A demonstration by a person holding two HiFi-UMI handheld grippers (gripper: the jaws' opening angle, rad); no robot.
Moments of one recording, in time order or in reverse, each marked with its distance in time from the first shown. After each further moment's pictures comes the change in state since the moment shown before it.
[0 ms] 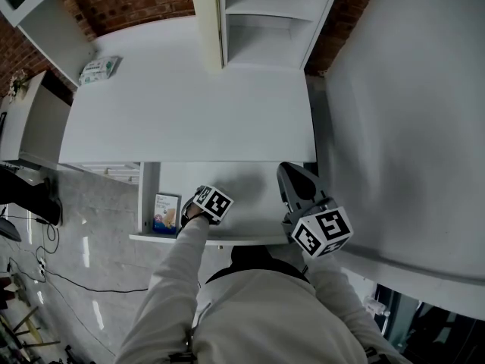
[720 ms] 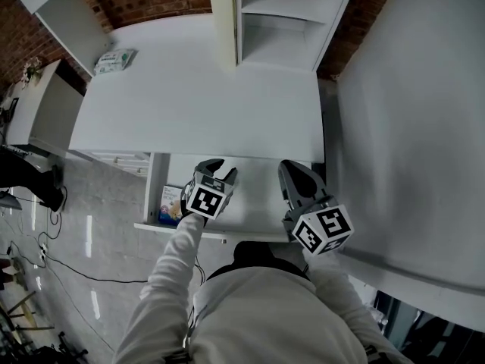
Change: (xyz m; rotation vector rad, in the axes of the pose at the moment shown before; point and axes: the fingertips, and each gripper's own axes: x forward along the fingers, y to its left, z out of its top) left arm -0.152 0.013 0.102 -0.061 -0.503 0.136; right arm 0.003 0.014 -0.002 0.009 -0.005 0.065
